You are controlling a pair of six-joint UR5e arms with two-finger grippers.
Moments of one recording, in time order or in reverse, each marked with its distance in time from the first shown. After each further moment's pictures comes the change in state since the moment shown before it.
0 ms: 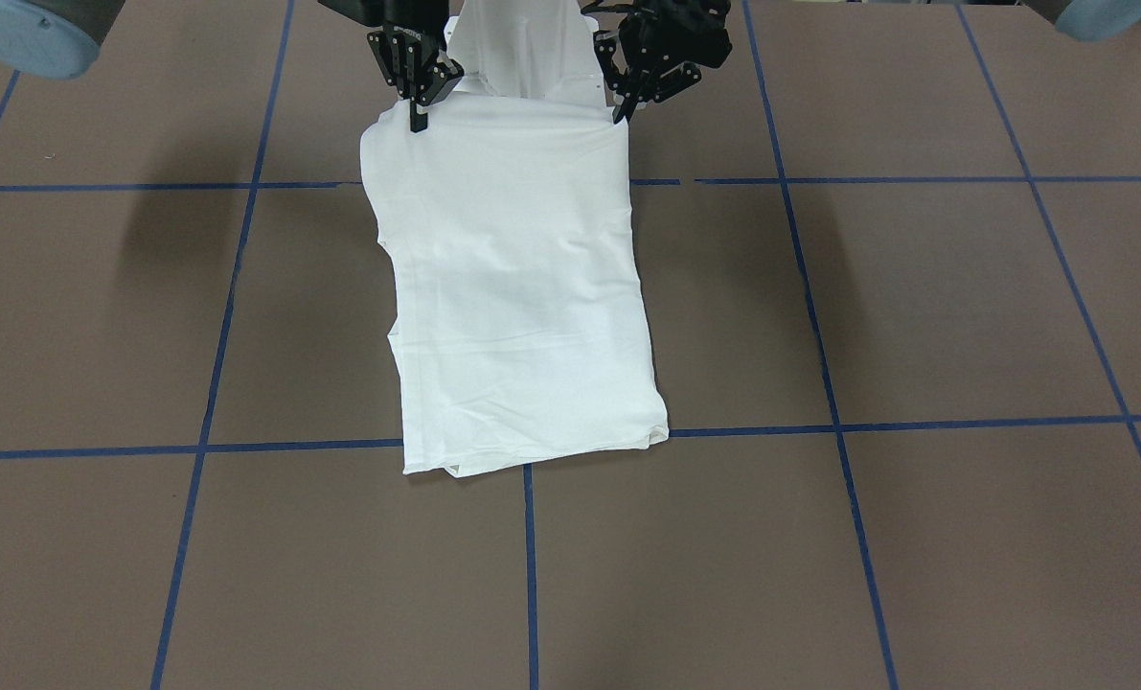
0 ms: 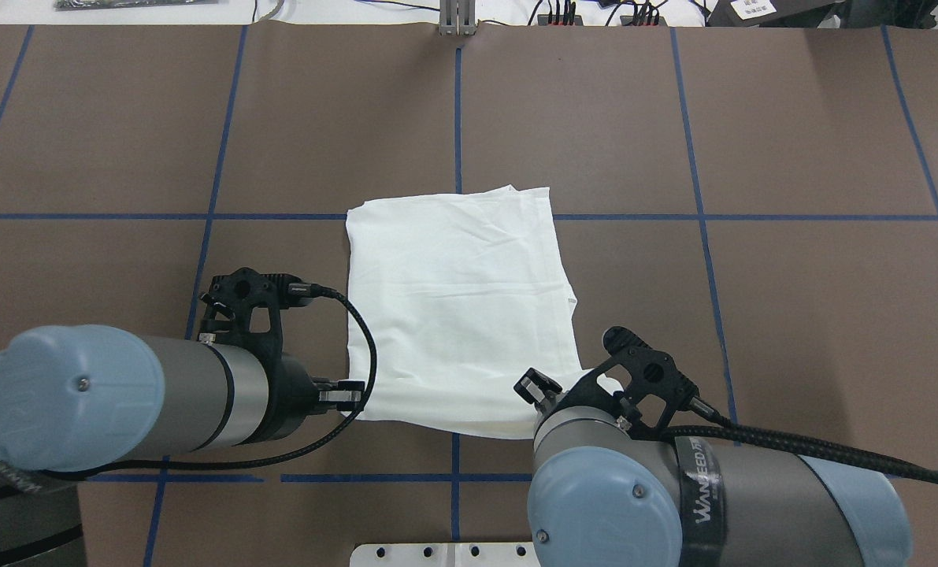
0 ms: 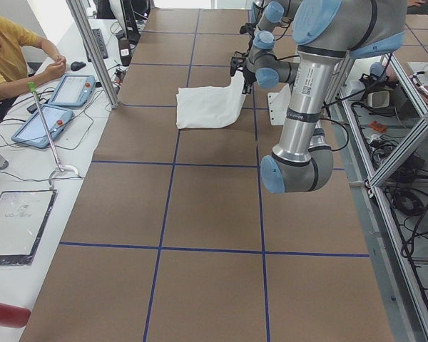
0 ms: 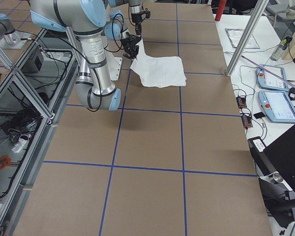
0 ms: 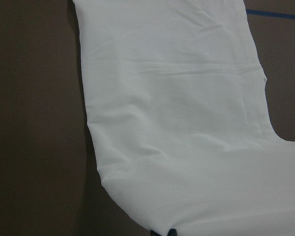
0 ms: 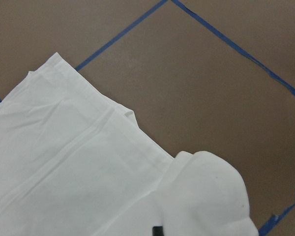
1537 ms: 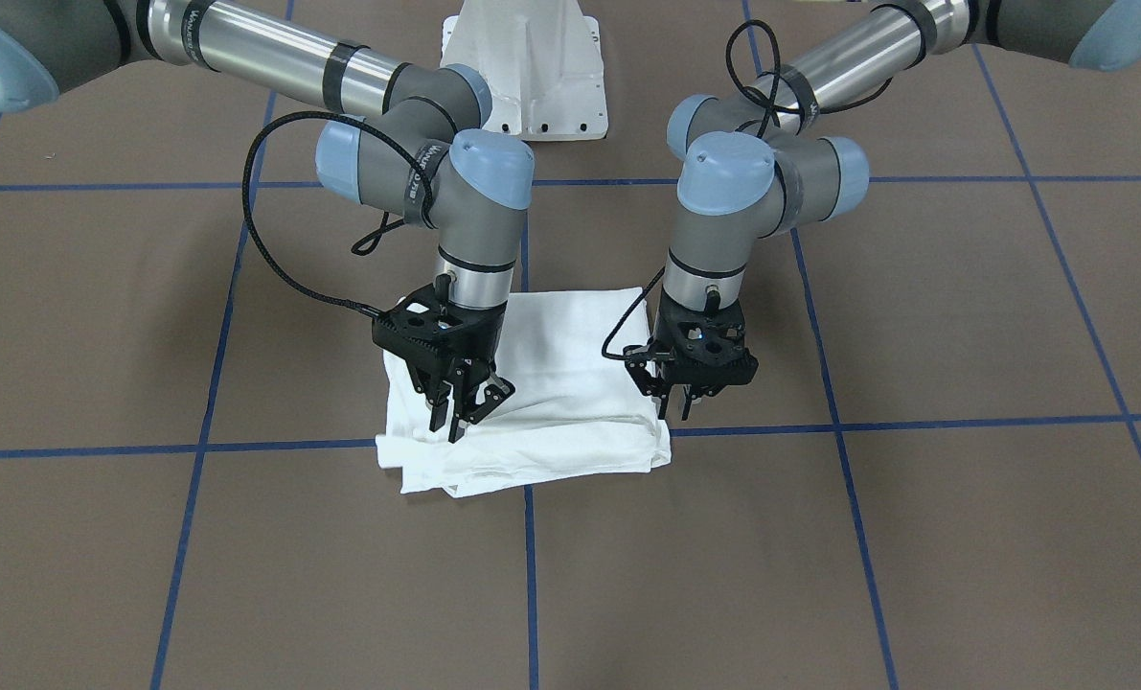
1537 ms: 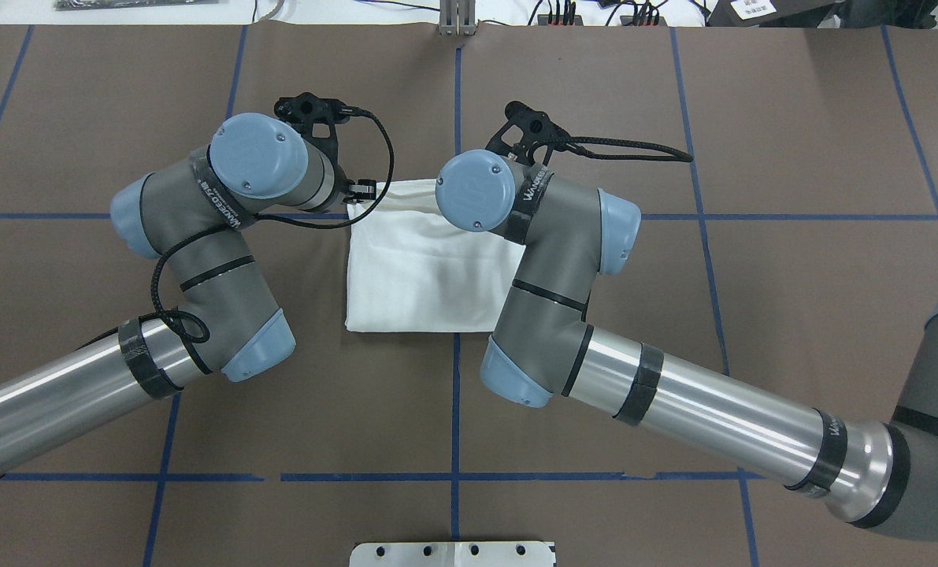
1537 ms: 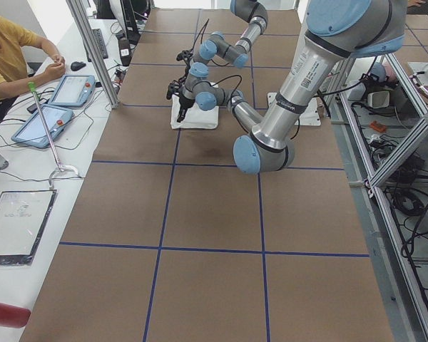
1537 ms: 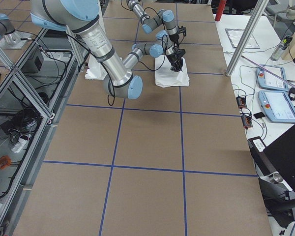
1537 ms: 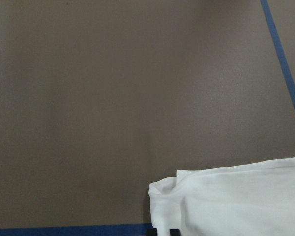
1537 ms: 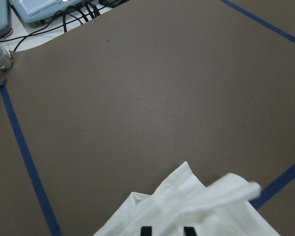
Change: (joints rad) left arm -0.311 -0.241 0.741 -0.348 0.006 0.267; right arm 0.391 0.280 -0.882 0.640 0.069 -0.409
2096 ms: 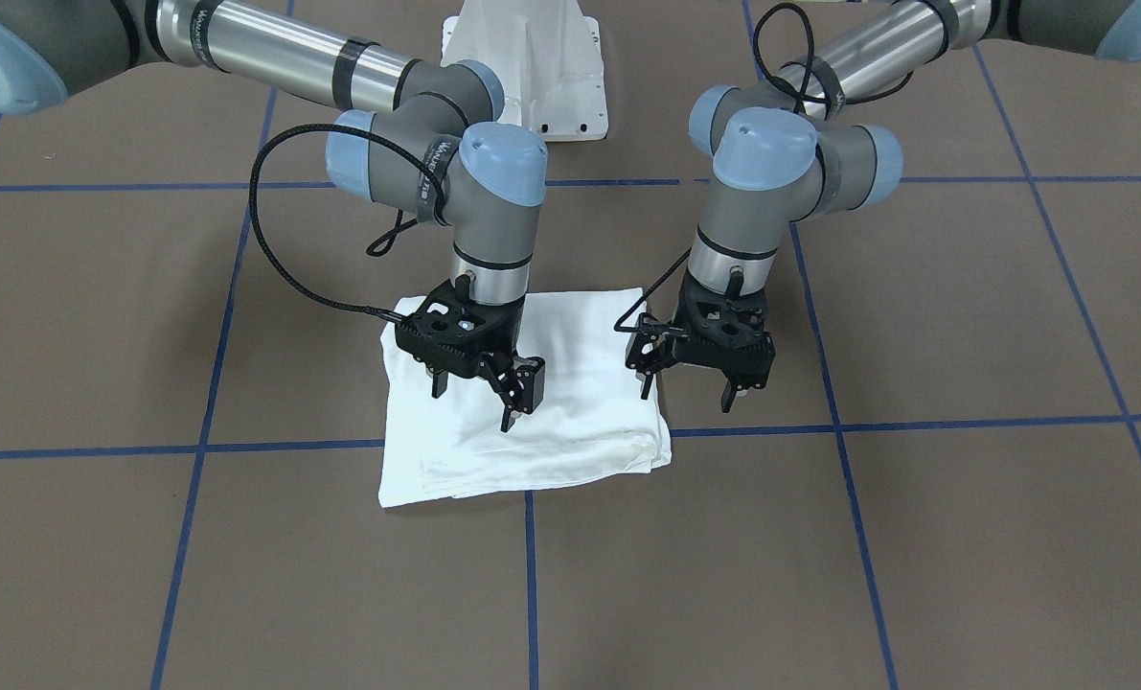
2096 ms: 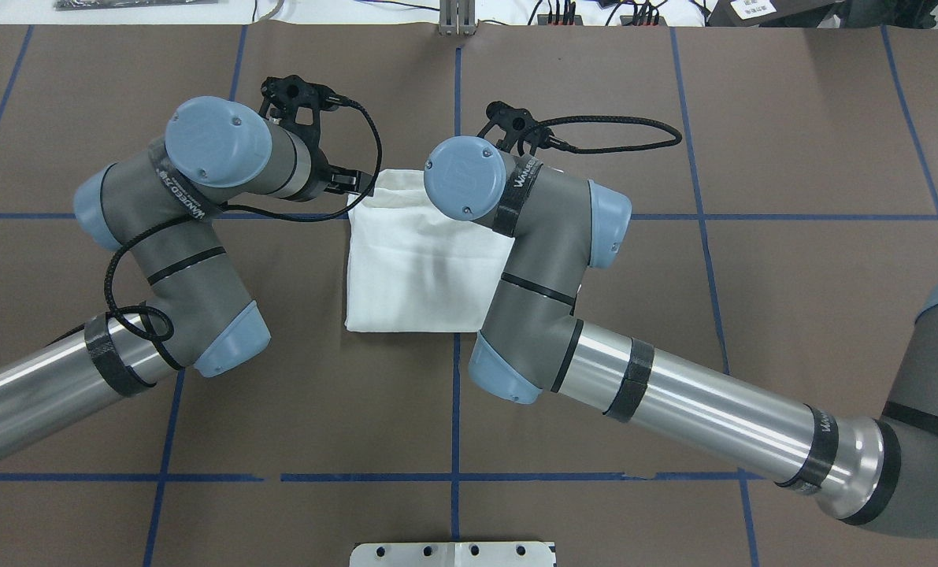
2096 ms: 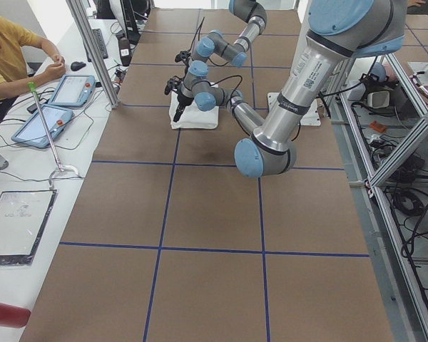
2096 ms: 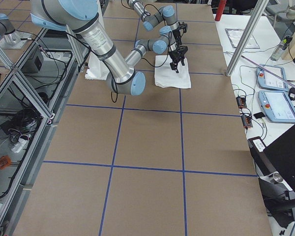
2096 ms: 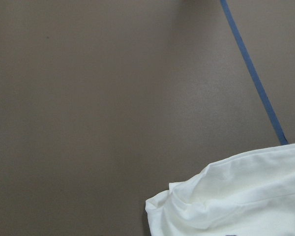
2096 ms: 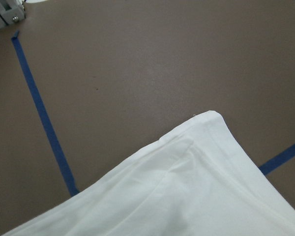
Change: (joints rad) left arm -0.033 0.058 -0.093 -0.029 -0.033 0.134; right arm -0.002 0.012 0.000 -0.003 0.102 -0.102
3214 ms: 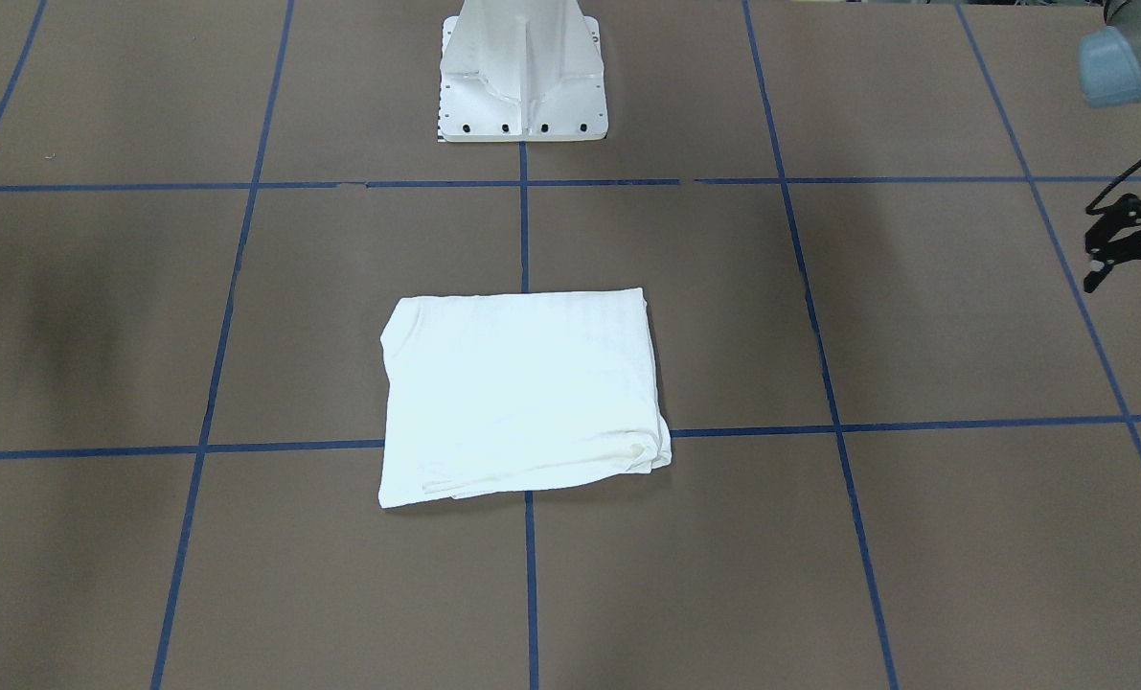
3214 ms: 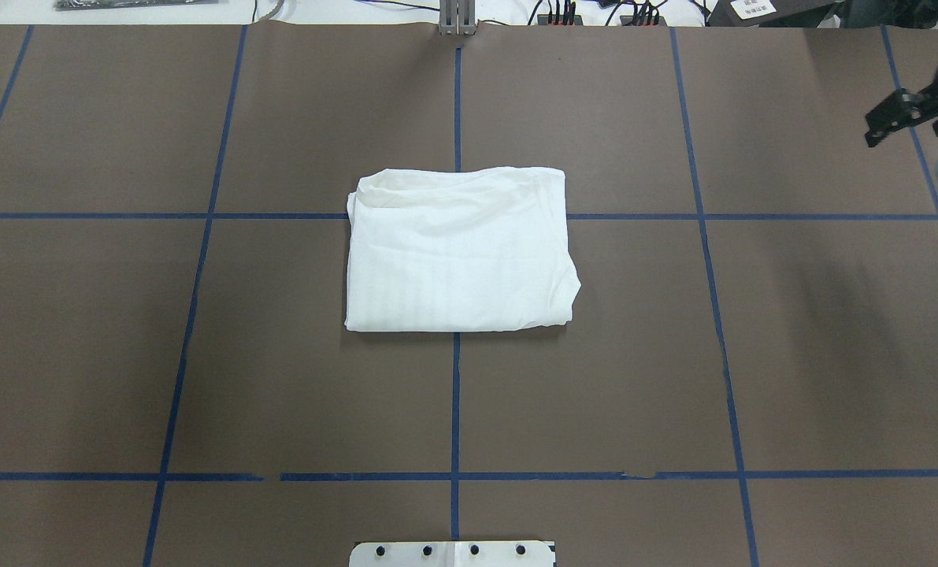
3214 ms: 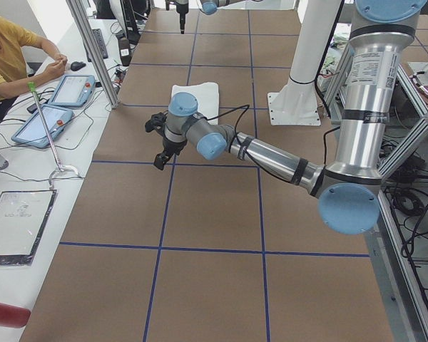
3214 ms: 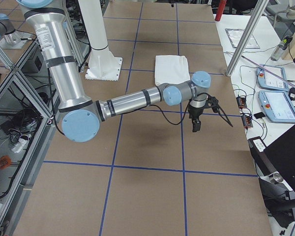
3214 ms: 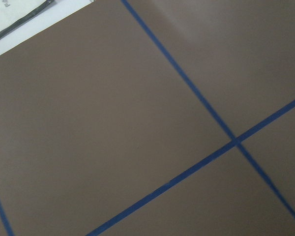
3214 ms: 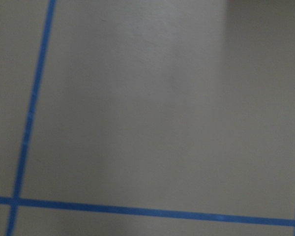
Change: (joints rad) left arm -0.657 0.626 -0.223 0.004 -0.506 0.890; right arm 0.776 -0.664 0.232 -0.002 0.743 -1.446
